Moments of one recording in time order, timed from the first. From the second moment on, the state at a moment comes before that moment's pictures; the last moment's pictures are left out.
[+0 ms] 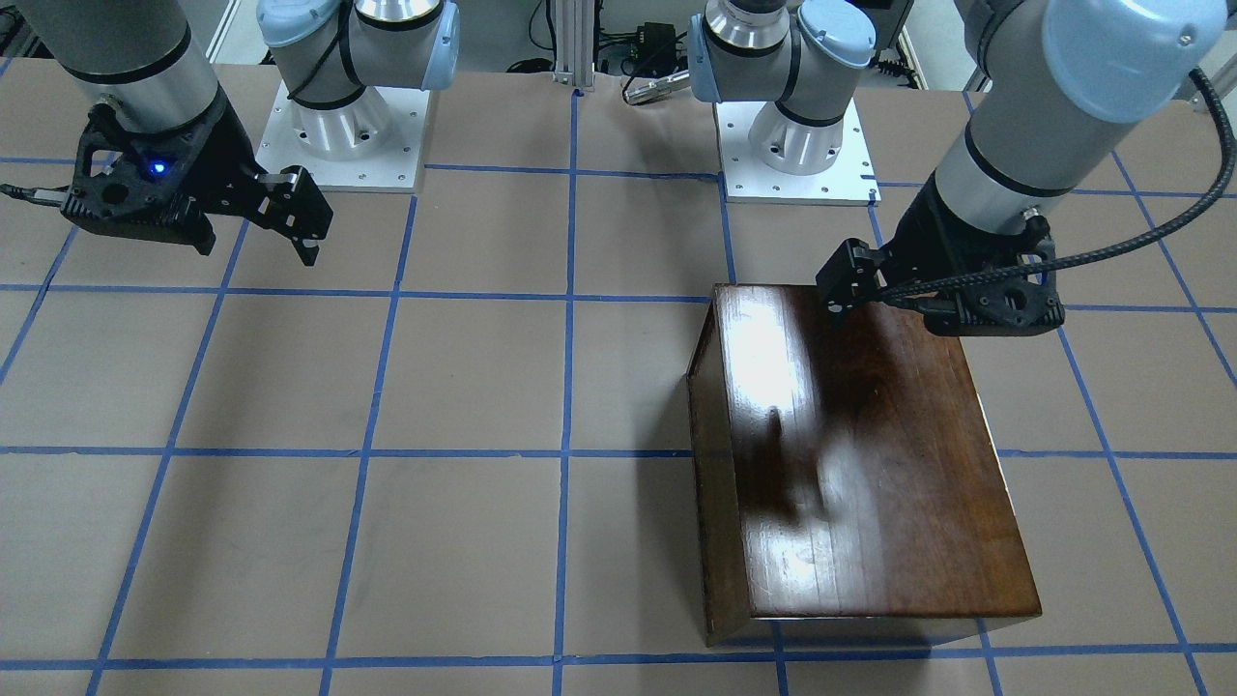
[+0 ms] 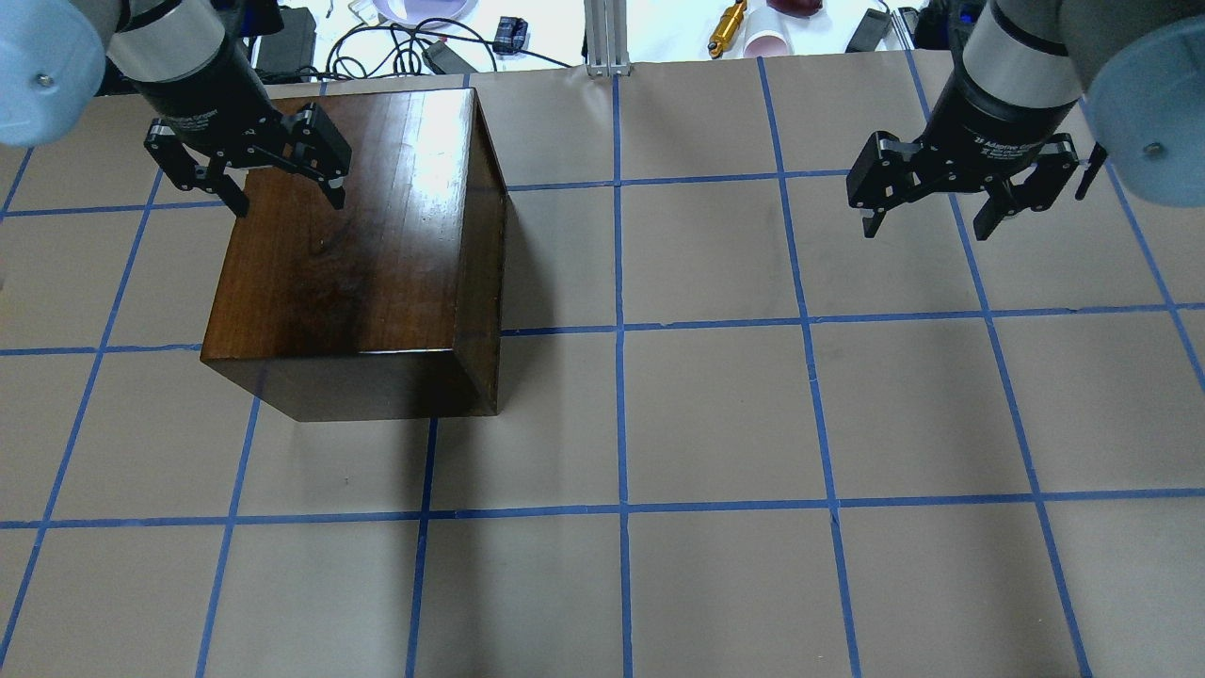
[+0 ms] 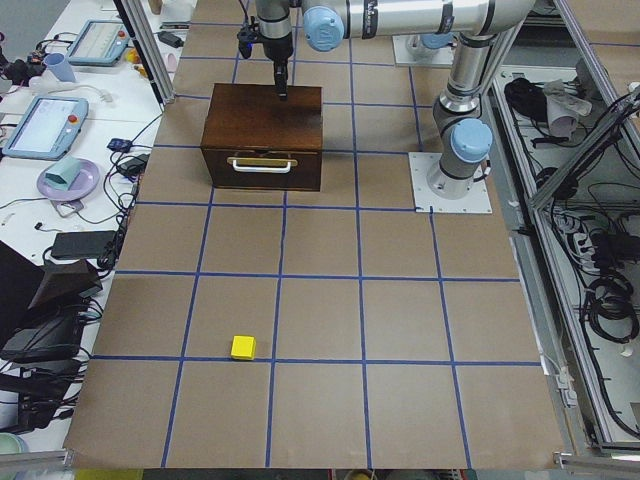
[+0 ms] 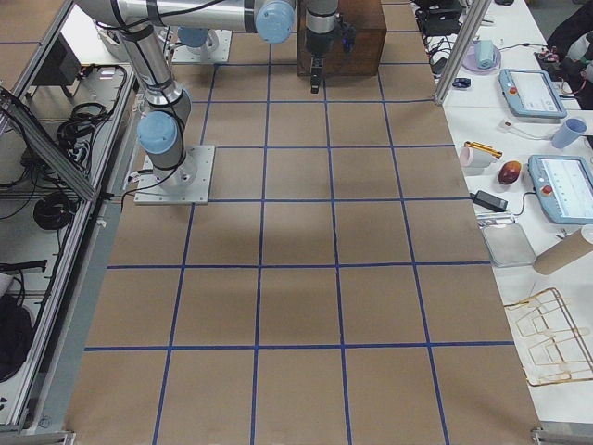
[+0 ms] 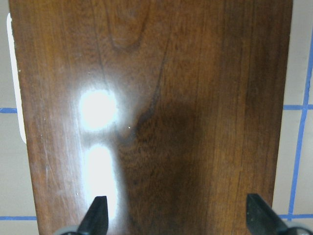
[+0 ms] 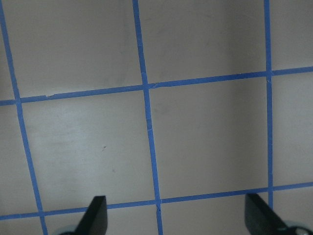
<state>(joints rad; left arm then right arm) -1.46 -1.70 -1.47 -1.59 1.56 0.08 1.52 -1.59 1.63 -1.60 -1.59 0.04</state>
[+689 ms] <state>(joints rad) -1.20 -1.73 -1.44 -1.58 1.47 0.34 1.52 -1.59 1.63 -1.60 -1.59 0.04</state>
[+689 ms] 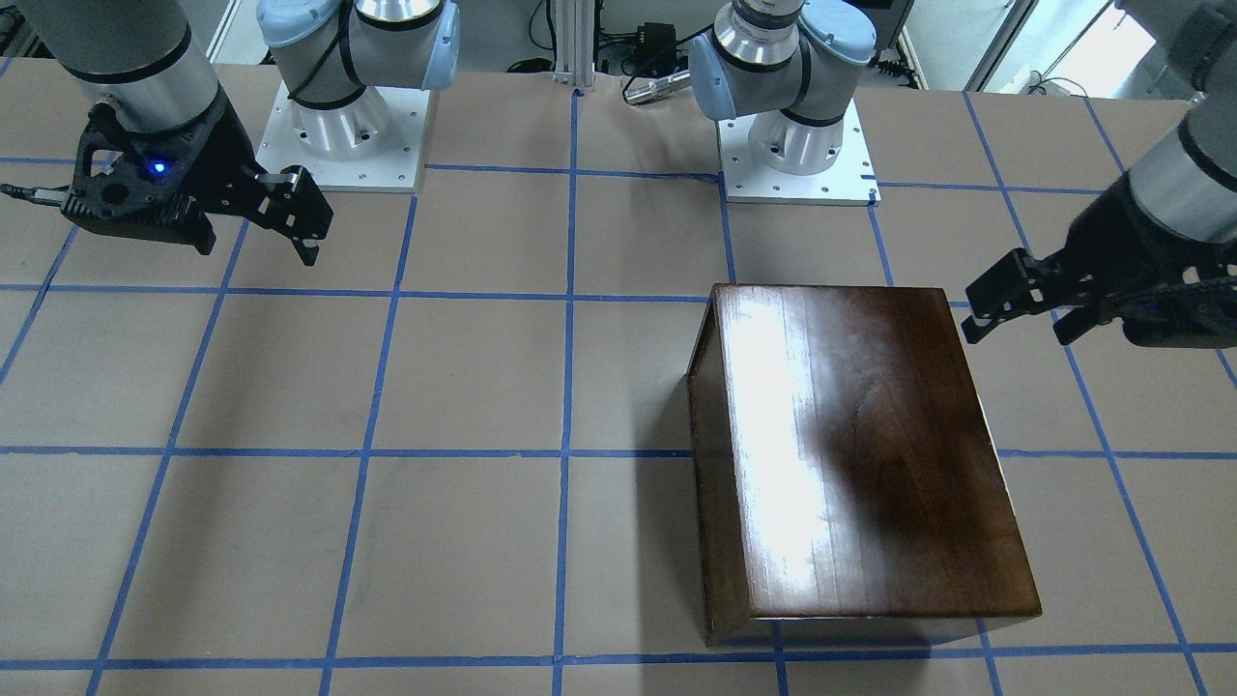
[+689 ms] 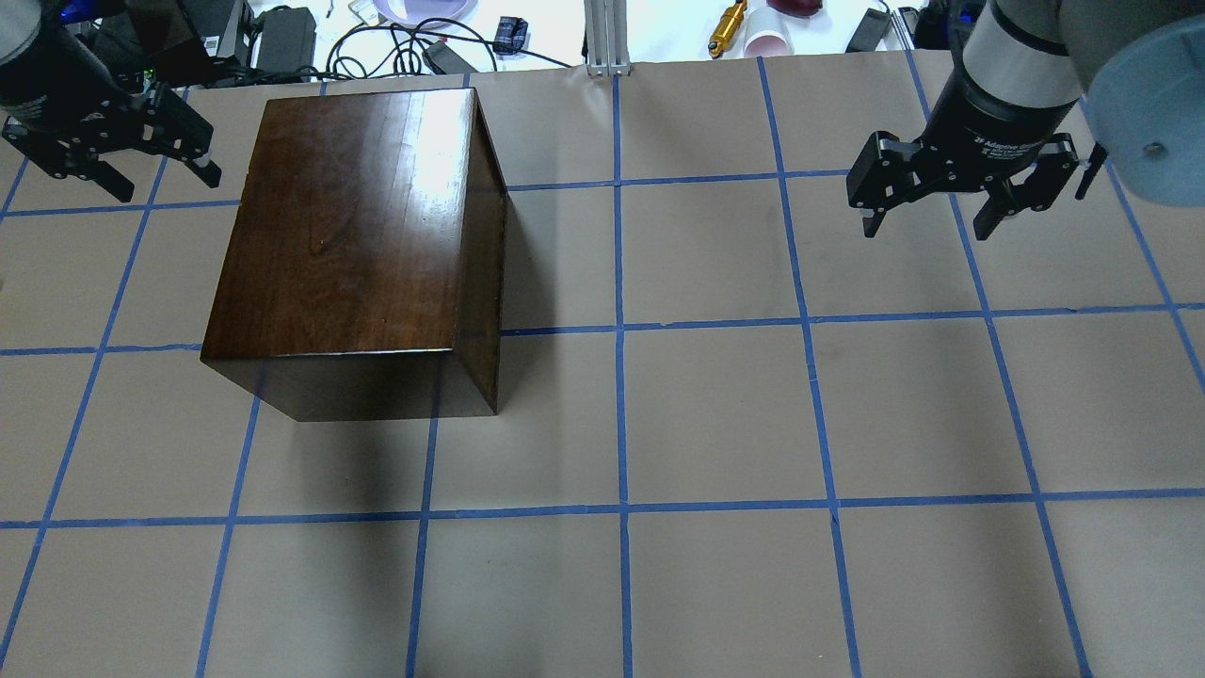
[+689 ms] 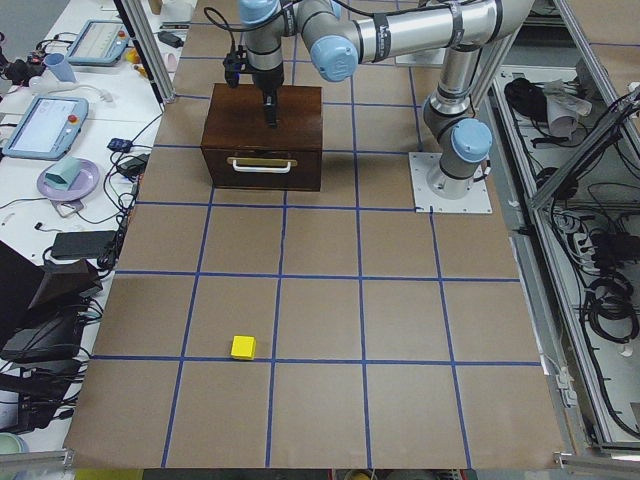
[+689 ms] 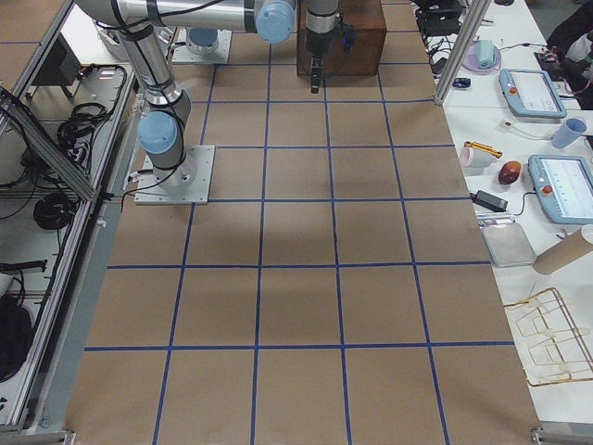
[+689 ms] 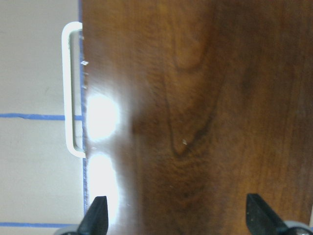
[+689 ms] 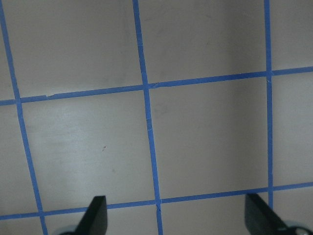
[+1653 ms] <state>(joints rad) -1.03 -1.88 -1.44 -1.46 1.38 0.72 1.52 -1.59 1.63 -1.60 -1.59 0.04</state>
